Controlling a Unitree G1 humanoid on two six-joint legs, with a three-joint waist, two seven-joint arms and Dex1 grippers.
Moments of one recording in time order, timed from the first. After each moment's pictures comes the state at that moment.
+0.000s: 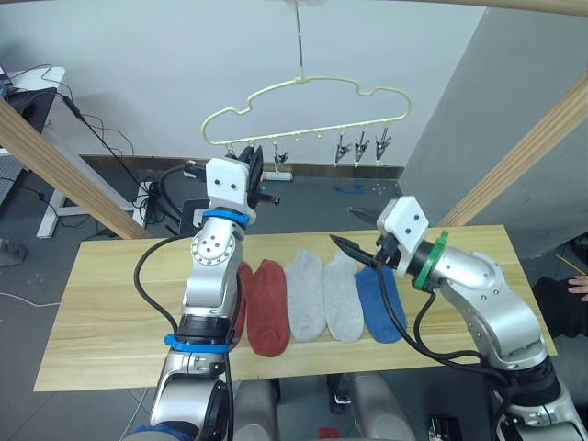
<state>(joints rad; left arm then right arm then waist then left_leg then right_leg) -0.53 0.14 0.08 0.08 -0.11 -0.01 -0.16 -0.25 -0.45 0.16 -0.45 0.17 0.52 0.57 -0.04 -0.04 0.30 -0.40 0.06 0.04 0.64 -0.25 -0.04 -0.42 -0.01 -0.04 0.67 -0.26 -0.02</state>
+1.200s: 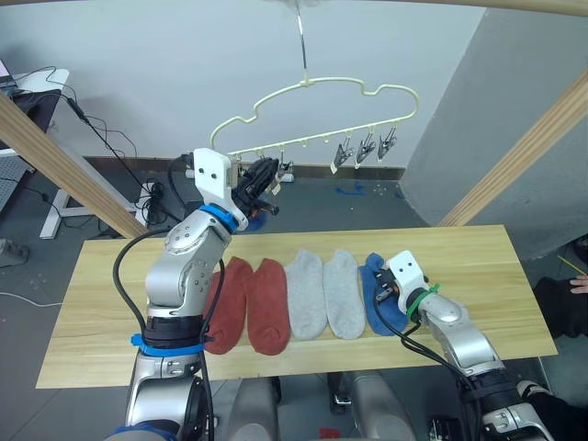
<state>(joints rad) -0.53 0.27 0.13 -0.10 -0.48 0.47 -0.41 -0.21 -0.36 0.19 0.07 -0.03 0.27 0.44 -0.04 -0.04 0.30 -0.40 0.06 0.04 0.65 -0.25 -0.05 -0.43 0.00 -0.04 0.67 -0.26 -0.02</state>
